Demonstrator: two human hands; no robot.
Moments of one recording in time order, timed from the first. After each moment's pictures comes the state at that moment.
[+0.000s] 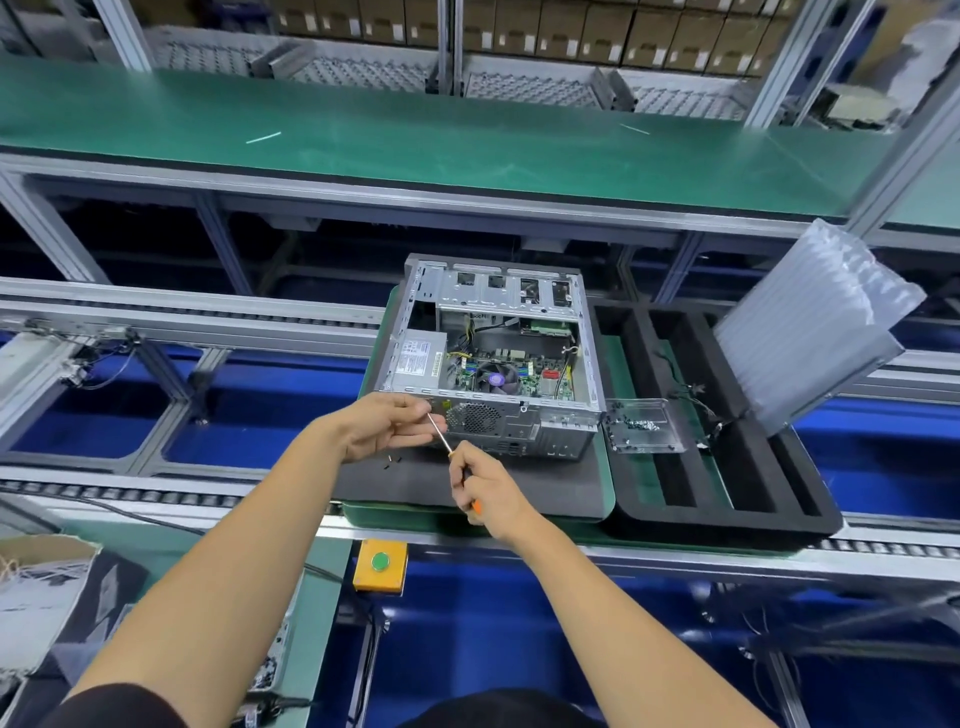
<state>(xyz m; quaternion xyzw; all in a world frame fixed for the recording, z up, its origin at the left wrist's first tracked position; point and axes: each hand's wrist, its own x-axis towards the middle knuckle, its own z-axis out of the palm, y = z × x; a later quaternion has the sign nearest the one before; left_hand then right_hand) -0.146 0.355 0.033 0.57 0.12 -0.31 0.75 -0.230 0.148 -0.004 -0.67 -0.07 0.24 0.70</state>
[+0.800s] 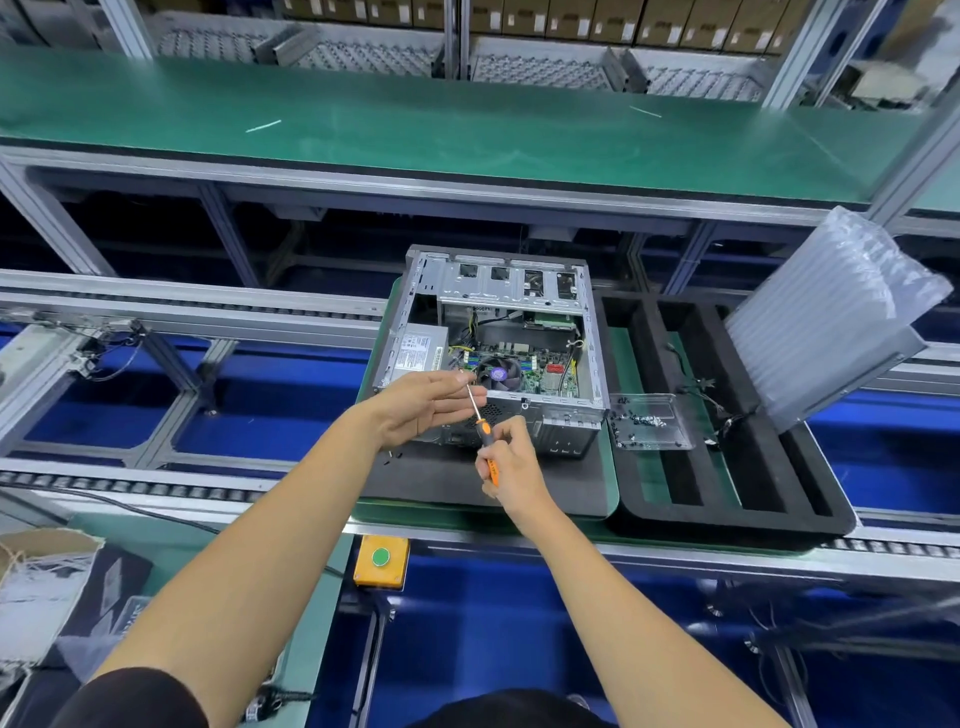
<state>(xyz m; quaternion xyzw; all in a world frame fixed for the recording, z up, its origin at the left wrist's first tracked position) -0.136 0.306 0.048 0.56 0.05 -0.29 0.77 -0.210 0.132 0.002 -0.65 0.08 0.15 0.74</state>
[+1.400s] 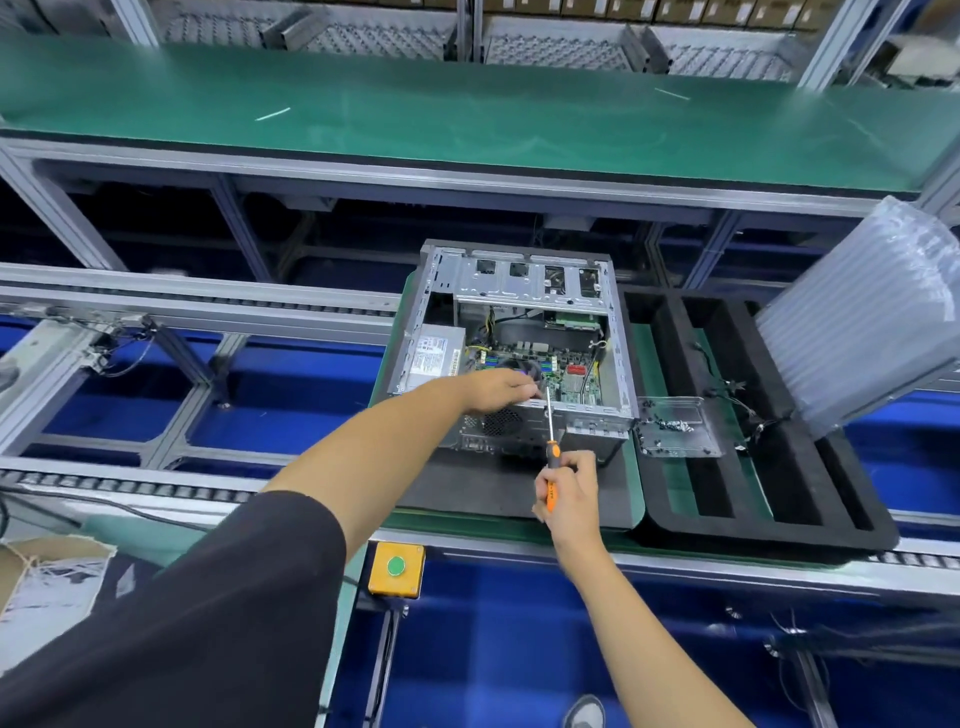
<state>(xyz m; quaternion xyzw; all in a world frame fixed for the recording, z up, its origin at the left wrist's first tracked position) -0.058 0.252 0.028 0.89 -0.23 -0.30 0.26 -0.222 0.110 -0.013 -0.61 0.20 0.05 0.77</state>
